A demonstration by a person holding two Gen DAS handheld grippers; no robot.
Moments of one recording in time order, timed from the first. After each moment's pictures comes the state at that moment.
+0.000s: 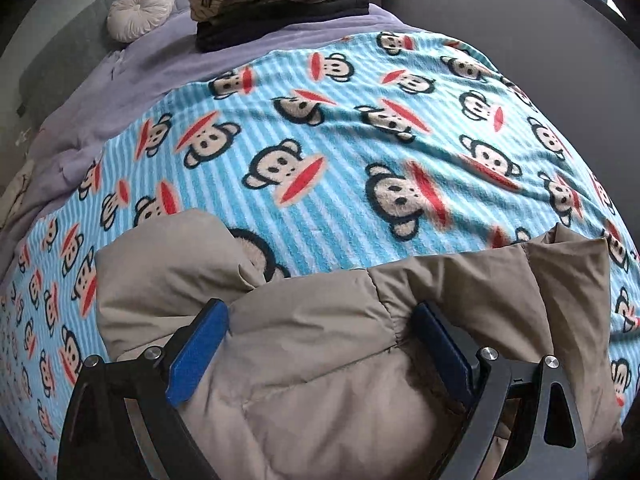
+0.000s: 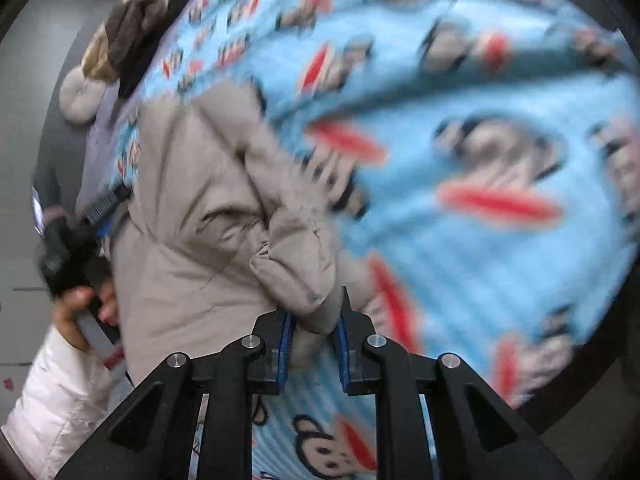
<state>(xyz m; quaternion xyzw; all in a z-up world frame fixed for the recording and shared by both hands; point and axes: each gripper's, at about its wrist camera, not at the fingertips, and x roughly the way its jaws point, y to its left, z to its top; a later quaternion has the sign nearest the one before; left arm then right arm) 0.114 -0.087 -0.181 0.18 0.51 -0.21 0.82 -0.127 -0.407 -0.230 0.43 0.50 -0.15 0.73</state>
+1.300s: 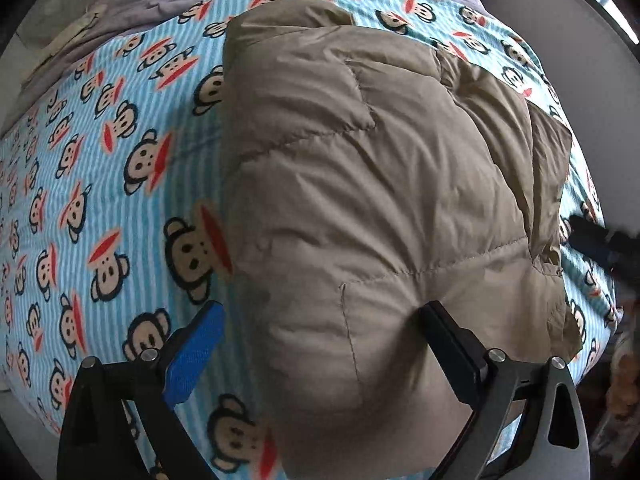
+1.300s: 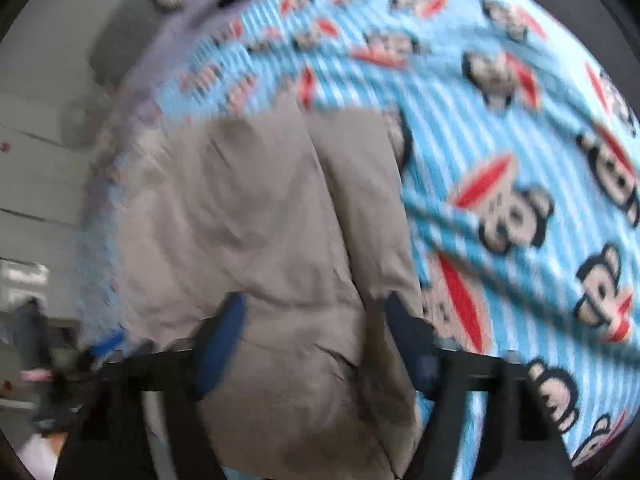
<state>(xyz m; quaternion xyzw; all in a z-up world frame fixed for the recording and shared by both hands) -0.016 0.038 -0.163 0.05 0.63 -0.10 0.77 0.009 -0.410 -0.215 0.27 0.56 0.05 0.78</state>
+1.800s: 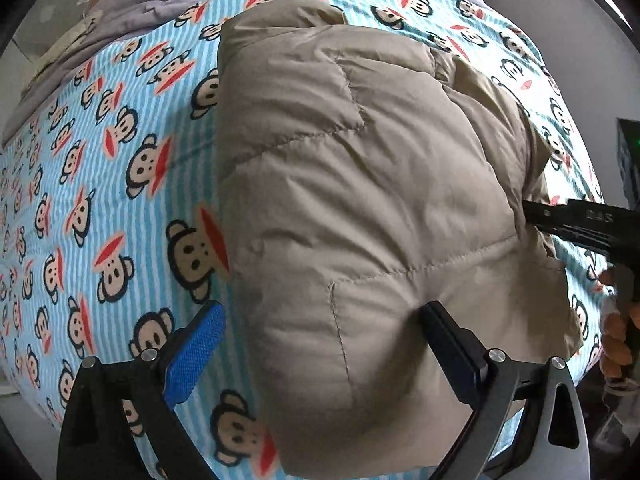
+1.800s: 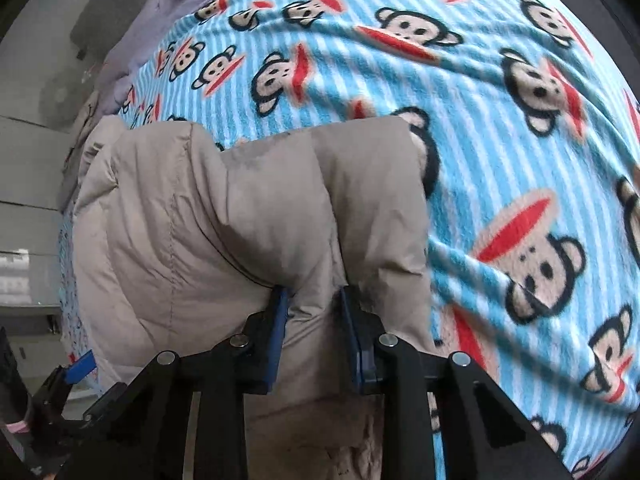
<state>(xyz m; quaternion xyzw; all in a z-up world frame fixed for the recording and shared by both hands) -0.014 0.031 -0.158 0.07 0.63 -0.09 0.77 0.055 -0.398 -0.256 0.24 0.62 0.04 0.74</state>
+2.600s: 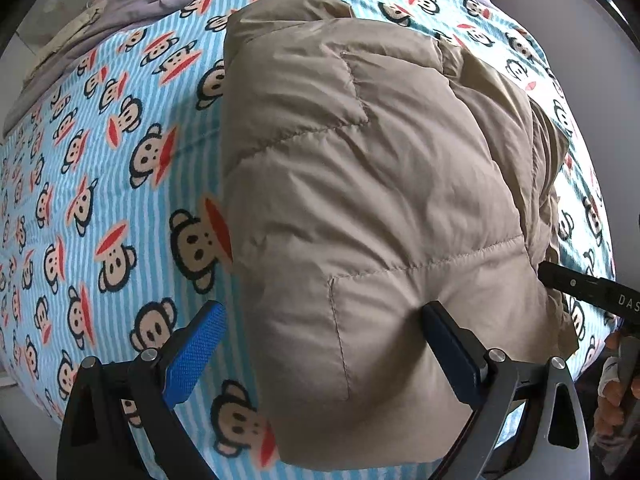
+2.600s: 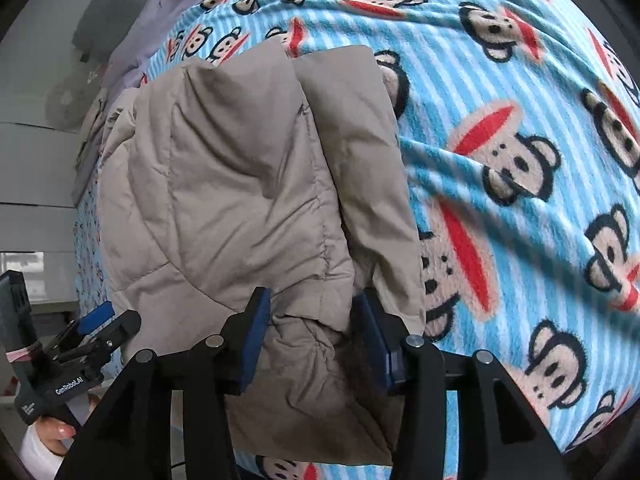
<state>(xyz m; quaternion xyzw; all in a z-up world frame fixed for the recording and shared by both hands) -0.013 0.035 -0.156 0.06 0.64 -0.09 0.76 0.004 -0.397 -0.246 0.27 0.63 0.05 0.73</state>
